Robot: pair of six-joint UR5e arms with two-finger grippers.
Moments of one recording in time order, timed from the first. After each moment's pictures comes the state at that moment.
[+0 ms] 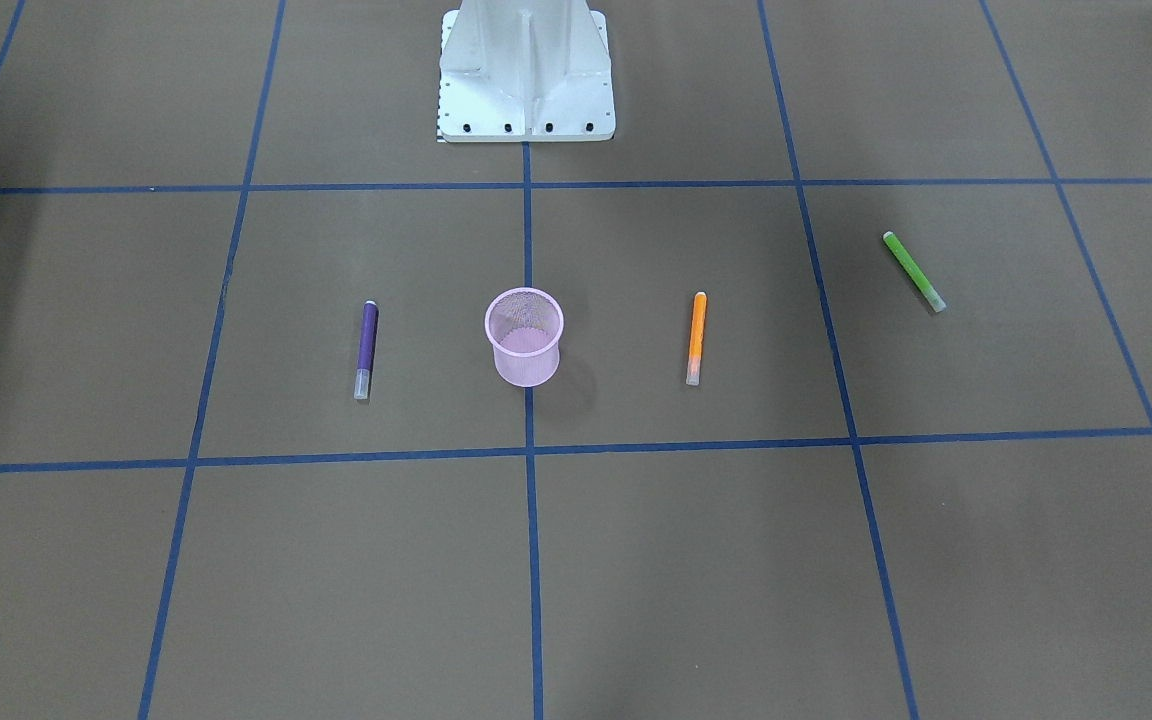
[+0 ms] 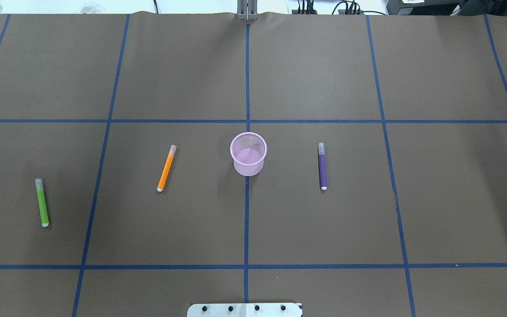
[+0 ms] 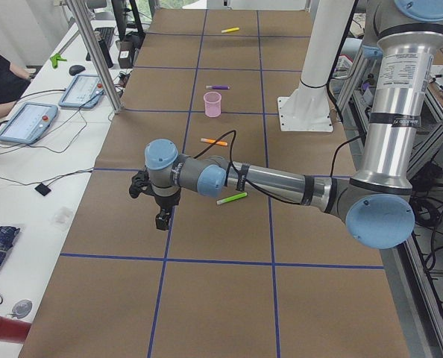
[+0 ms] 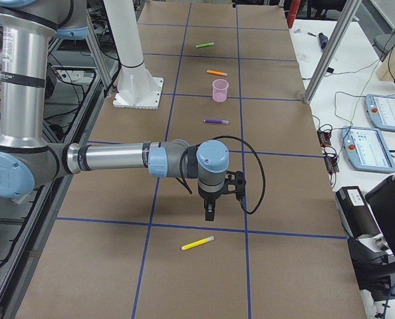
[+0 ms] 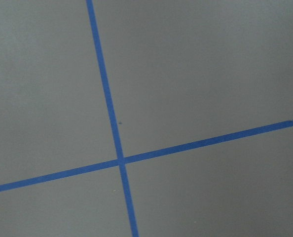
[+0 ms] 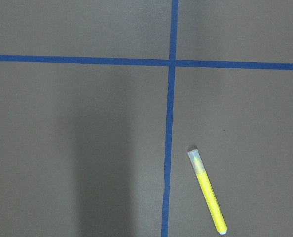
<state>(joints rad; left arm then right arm) -1.38 -1.68 -1.64 -1.69 -2.31 -0.21 1.56 -1.71 1.81 -1.64 2.38 -0.01</state>
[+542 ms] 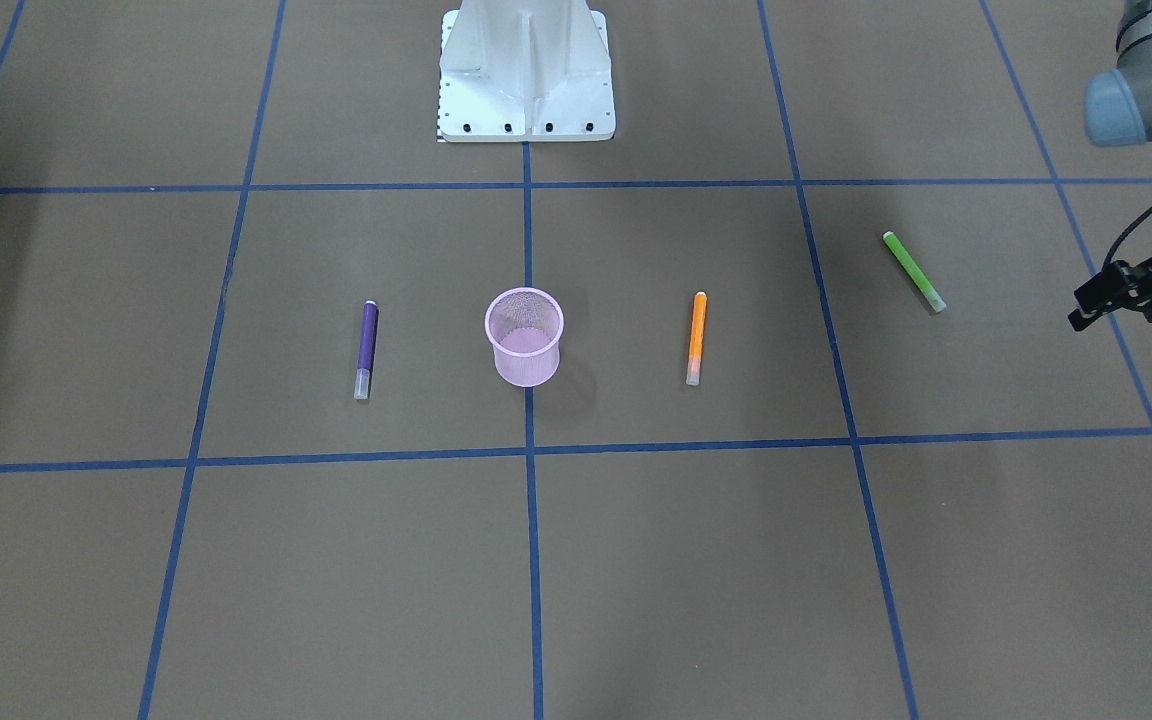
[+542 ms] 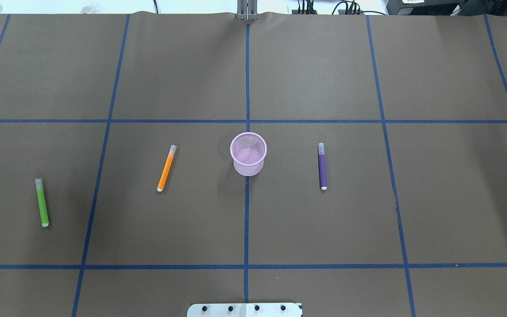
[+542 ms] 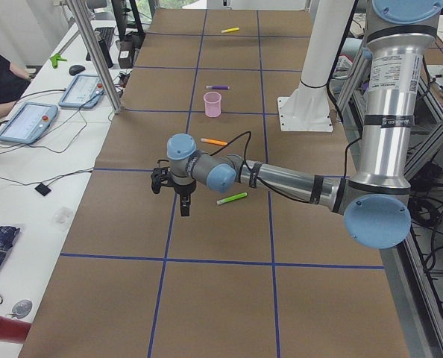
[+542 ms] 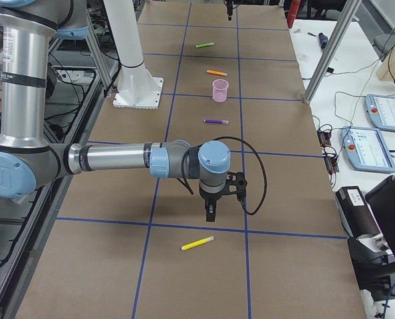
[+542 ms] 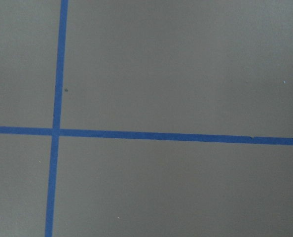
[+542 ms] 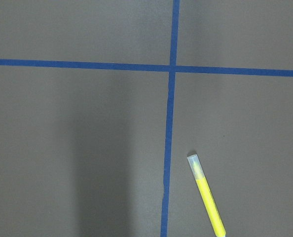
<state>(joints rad) -1.17 -1.58 -1.73 -1.89 -2.22 -0.74 1.56 -1.71 1.80 -1.64 2.37 -0.01</state>
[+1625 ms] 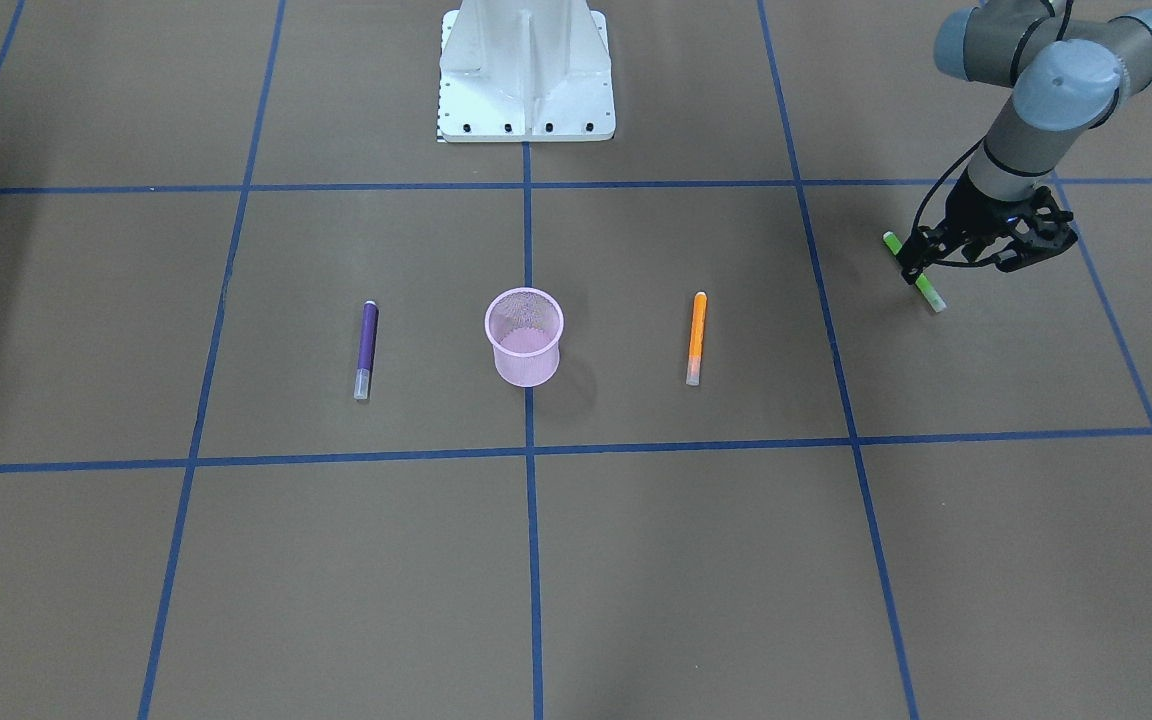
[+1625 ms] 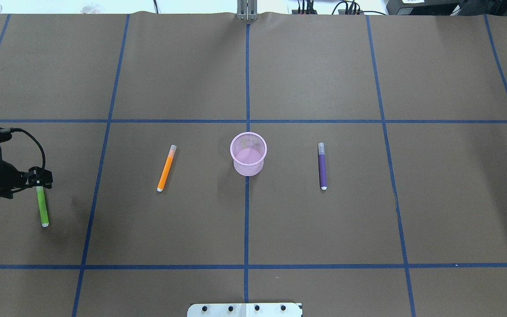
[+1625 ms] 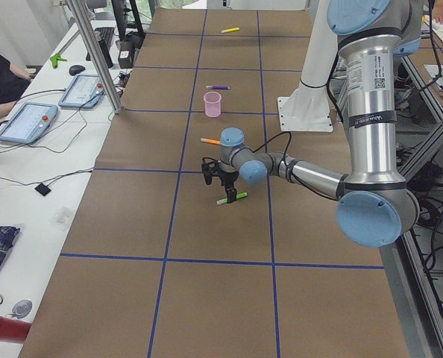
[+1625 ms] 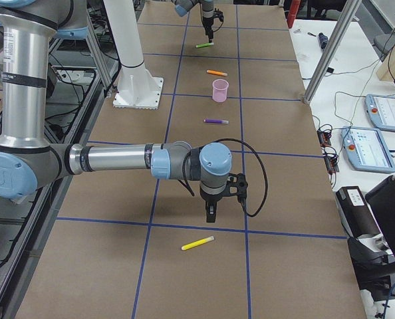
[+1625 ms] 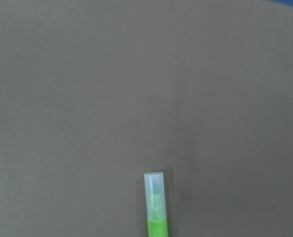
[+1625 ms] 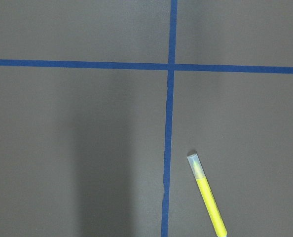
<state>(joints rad) -0.74 -1.44 -1.87 -2.01 -1.97 -1.28 1.56 -1.70 1.78 -1.64 2.38 -0.01</state>
